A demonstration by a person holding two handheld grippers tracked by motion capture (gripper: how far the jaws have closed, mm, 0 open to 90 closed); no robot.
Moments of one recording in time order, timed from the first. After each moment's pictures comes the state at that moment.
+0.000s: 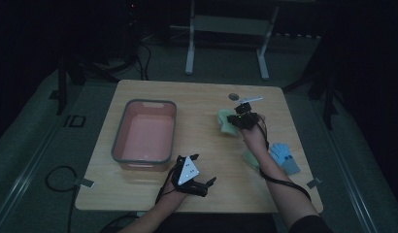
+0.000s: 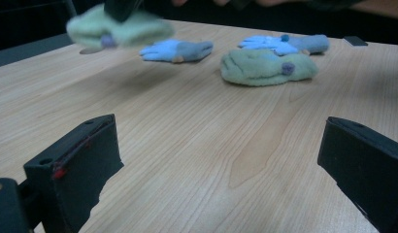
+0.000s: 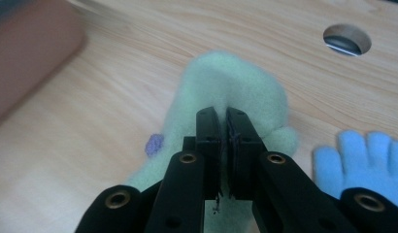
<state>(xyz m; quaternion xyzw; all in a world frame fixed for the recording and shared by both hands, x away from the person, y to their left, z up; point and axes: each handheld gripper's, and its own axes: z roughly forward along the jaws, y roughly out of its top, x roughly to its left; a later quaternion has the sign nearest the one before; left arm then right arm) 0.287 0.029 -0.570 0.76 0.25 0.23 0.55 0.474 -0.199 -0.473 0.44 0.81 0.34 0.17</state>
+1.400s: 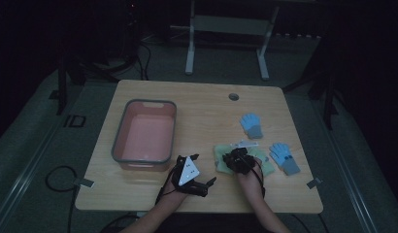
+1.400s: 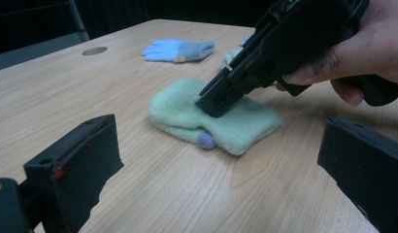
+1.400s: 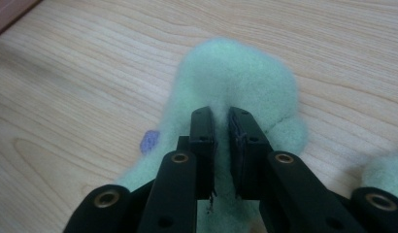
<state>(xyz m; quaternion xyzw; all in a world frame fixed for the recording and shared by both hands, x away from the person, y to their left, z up) 0.287 0.028 -0.570 0.77 0.24 0.23 0.55 0.356 -0.190 -0.548 0.46 0.81 0.33 0.16</state>
